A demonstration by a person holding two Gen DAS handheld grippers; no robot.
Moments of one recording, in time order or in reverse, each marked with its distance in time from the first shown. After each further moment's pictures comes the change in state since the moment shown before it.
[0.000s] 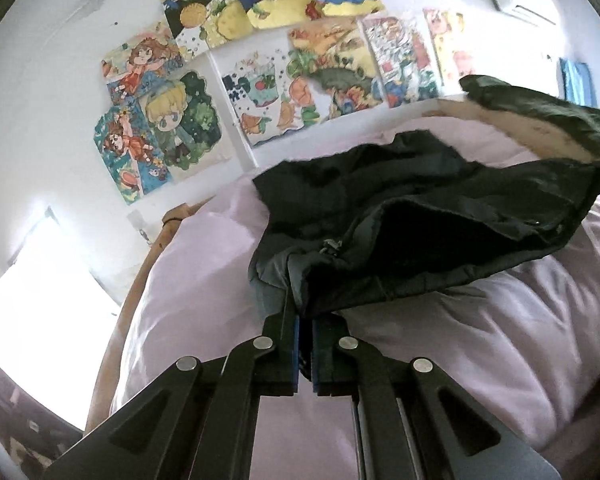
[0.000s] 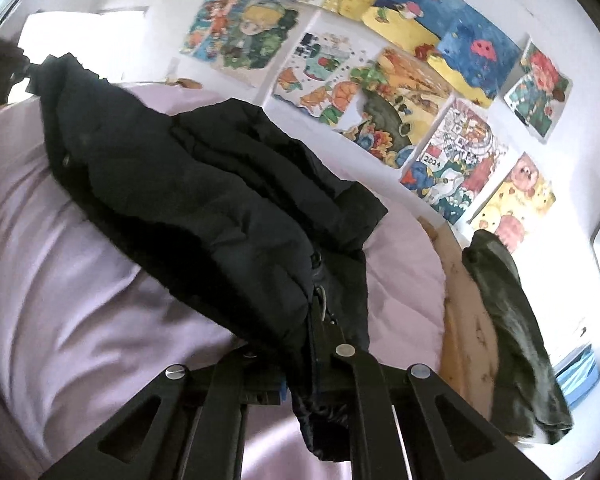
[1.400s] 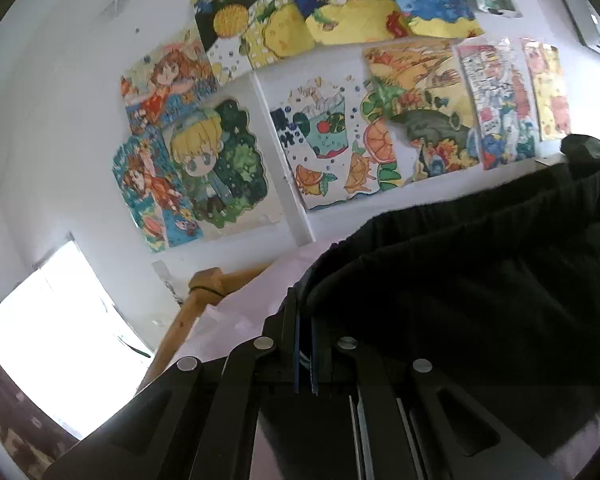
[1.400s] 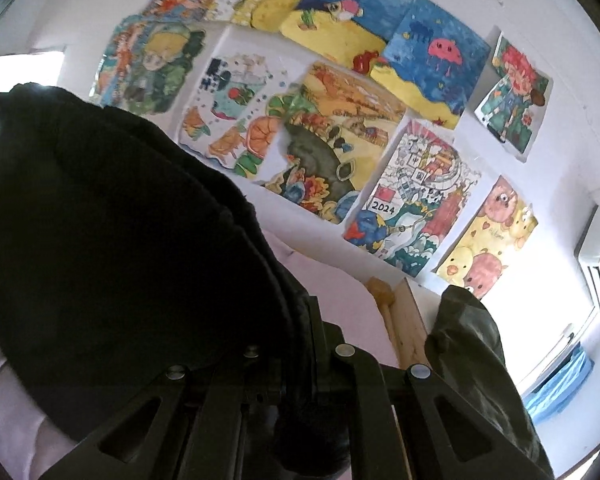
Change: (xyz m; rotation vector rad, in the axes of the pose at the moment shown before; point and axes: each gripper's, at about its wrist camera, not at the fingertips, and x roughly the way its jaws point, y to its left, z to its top) left arm 0.202 0.079 0.186 -0.129 -0.073 0.212; right arm 0.178 -0.135 0.164 0.146 -0.068 -0.166
